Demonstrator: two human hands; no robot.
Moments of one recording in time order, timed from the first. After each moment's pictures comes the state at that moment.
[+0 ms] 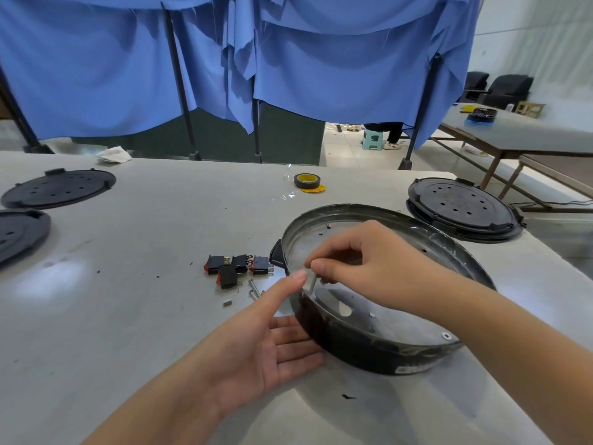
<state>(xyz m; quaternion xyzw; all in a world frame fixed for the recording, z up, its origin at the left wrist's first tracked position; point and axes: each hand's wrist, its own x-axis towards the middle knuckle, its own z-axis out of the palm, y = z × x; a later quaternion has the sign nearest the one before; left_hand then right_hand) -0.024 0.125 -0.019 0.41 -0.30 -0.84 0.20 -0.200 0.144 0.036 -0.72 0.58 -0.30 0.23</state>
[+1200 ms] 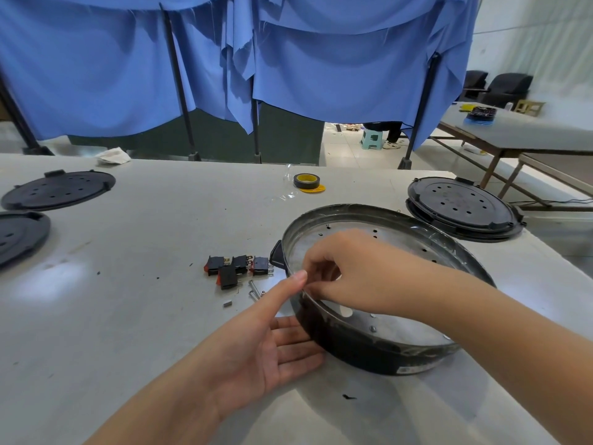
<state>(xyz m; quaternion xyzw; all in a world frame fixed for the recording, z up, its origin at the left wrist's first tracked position) -0.023 0.125 -0.020 0.39 -0.31 -0.84 0.19 -0.188 0.135 0.042 -0.79 0.57 -0.14 0.15</state>
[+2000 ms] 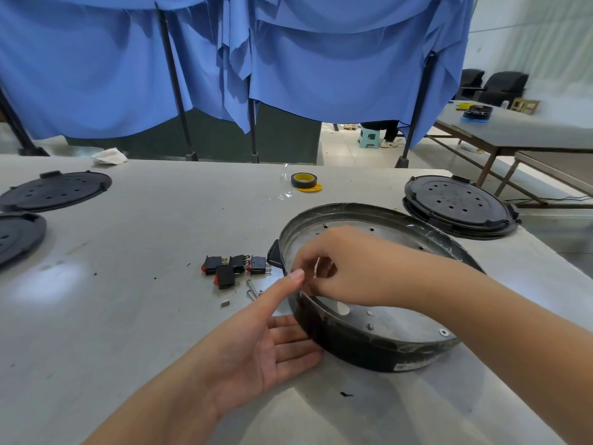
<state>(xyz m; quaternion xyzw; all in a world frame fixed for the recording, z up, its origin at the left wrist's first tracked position) -0.024 0.124 -0.022 0.40 -0.30 -0.84 0.19 -0.187 0.134 0.047 -0.80 0.57 -0.13 0.17</state>
